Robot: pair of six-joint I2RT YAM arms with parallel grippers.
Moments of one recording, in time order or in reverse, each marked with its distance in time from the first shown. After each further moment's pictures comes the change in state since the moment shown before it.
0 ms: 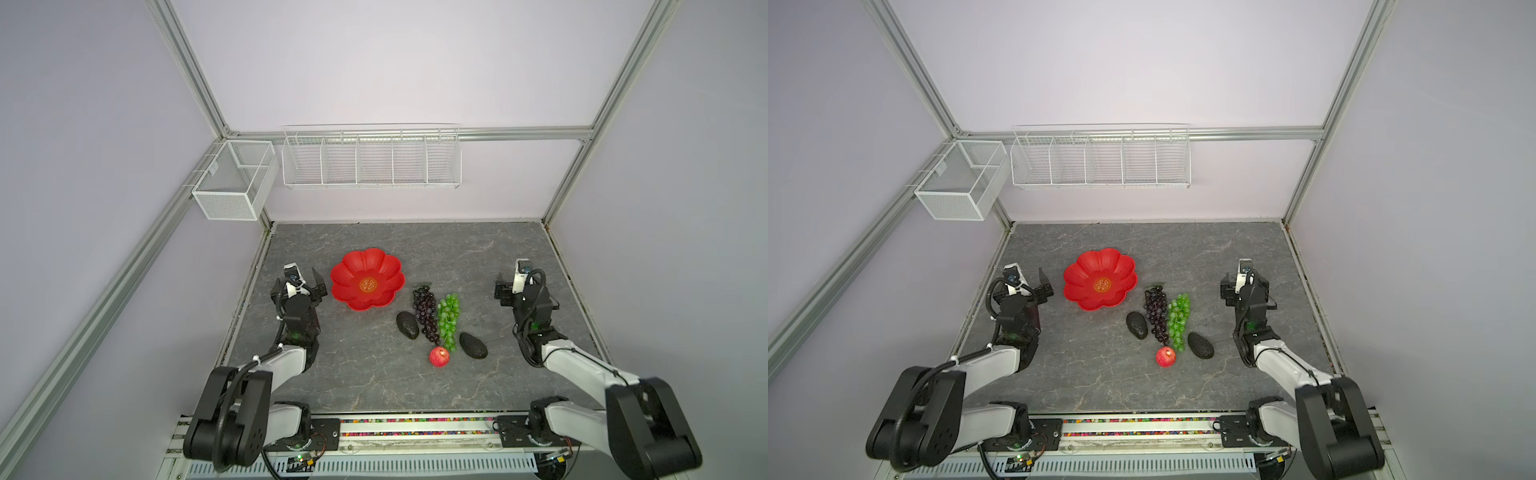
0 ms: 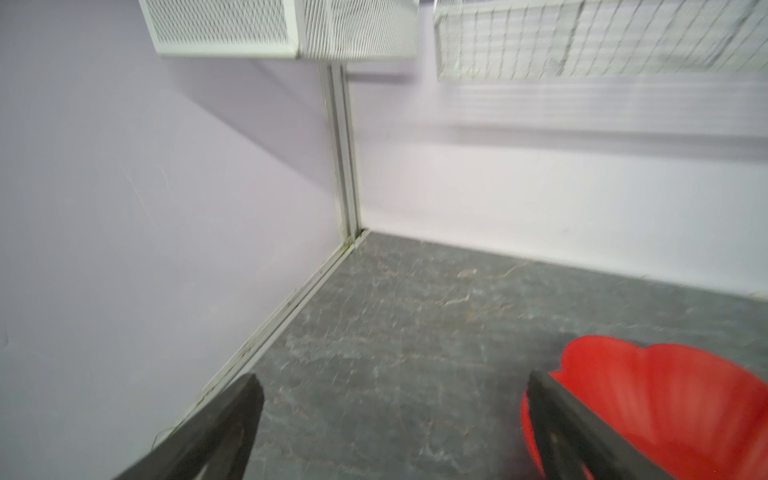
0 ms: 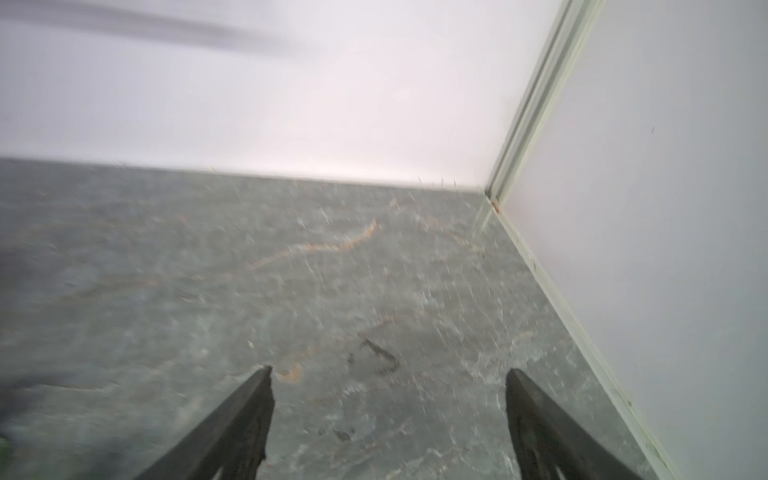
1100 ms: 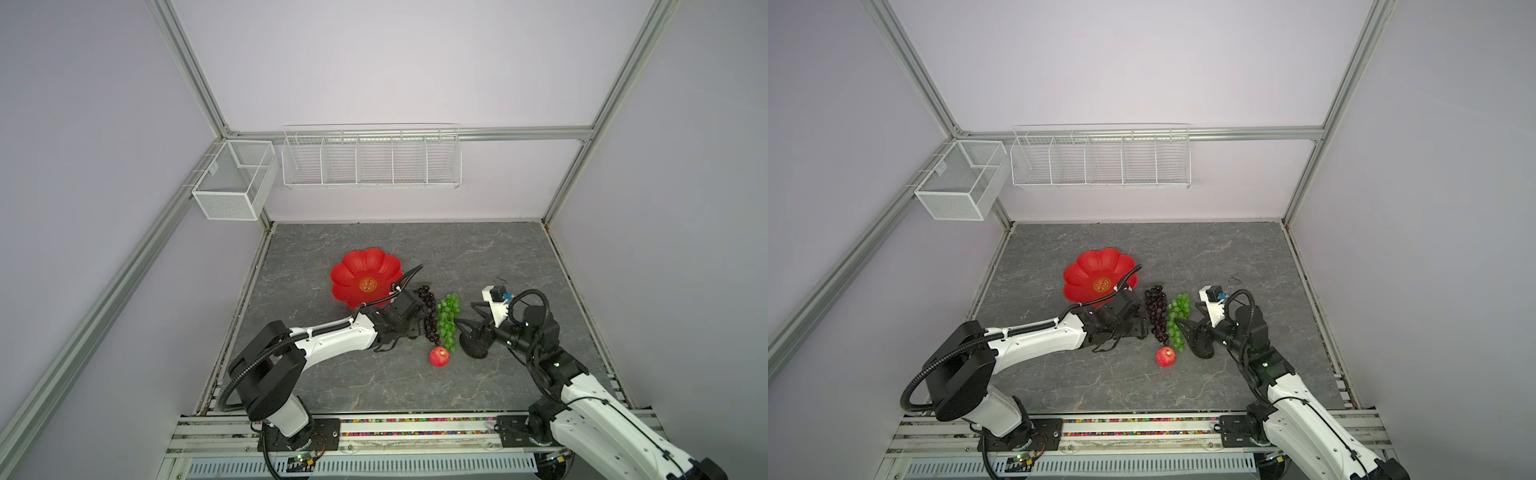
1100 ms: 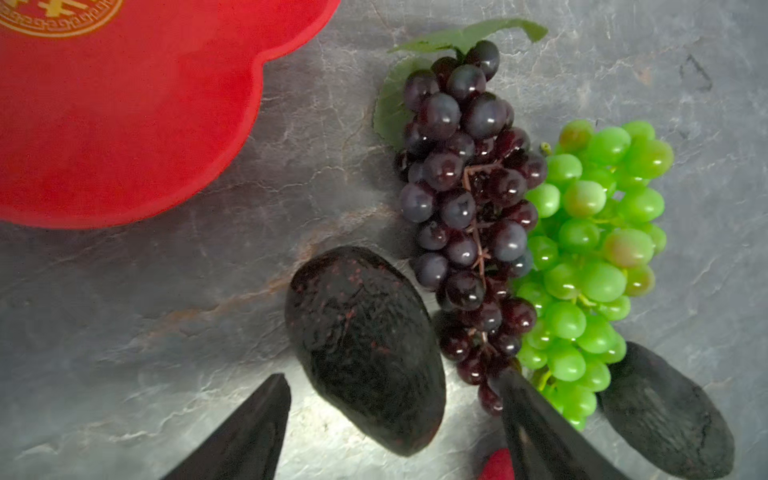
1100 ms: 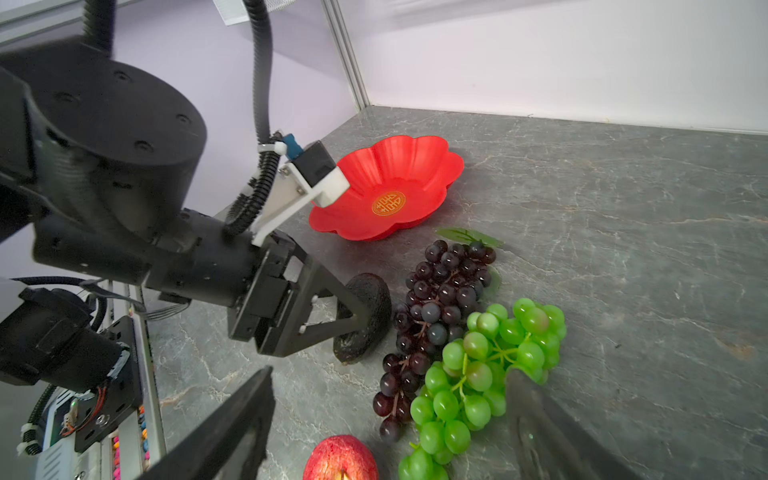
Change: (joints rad) left arm -0.721 0.385 0.648 -1.231 0.328 -0.878; right arm 0.187 -0.346 -0.103 -0.312 -0.793 0.195
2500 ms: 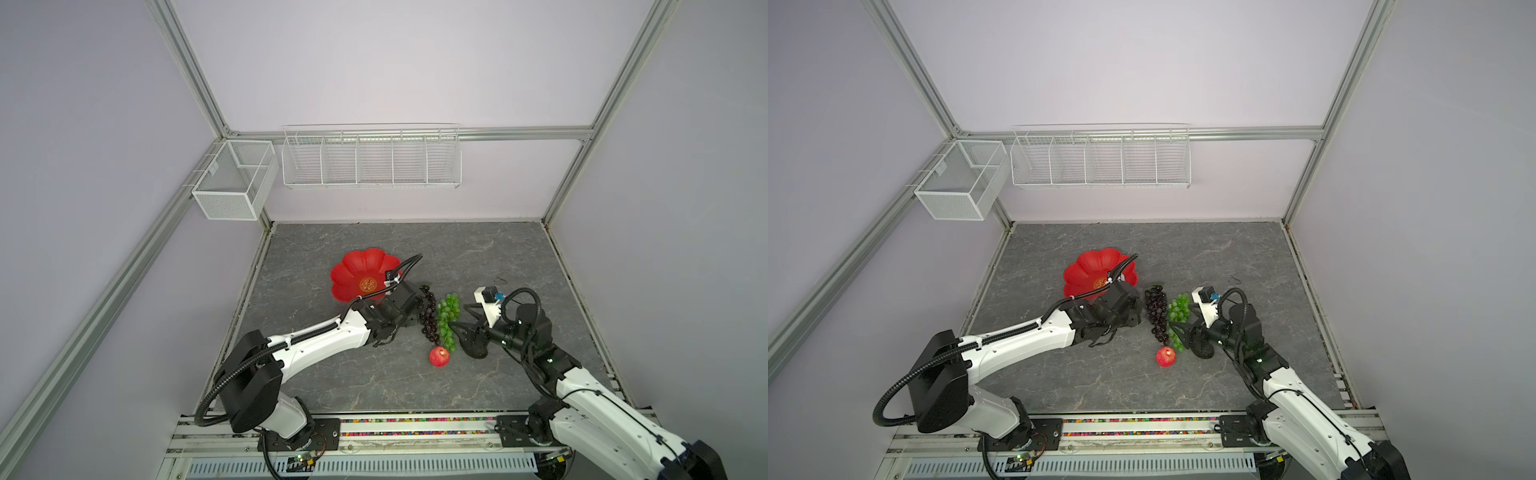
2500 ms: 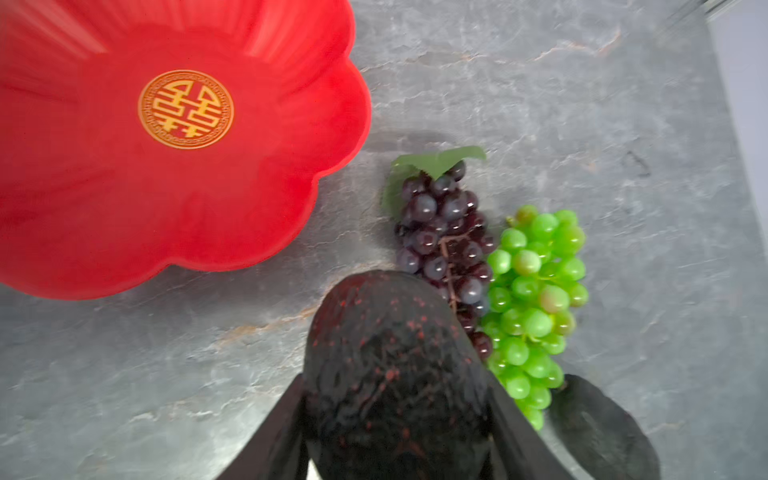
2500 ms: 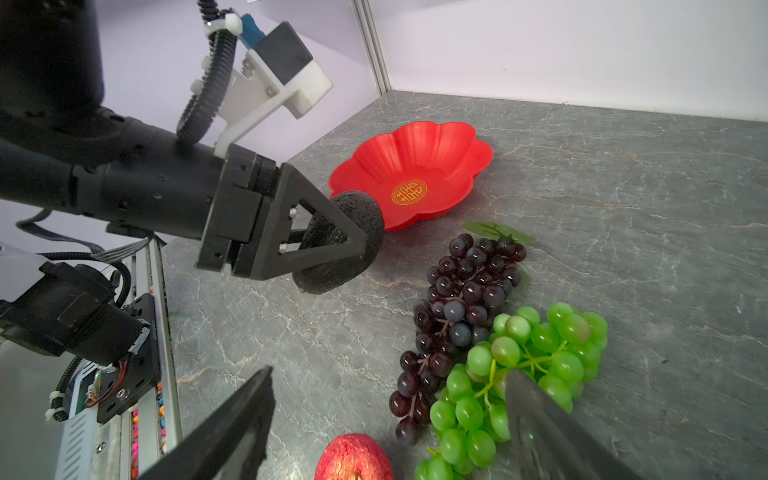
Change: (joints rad) left arm -0.012 -0.100 0.104 -0.192 -0.171 0.009; right arm 0.032 0.073 0.000 0.048 -0.026 -0.013
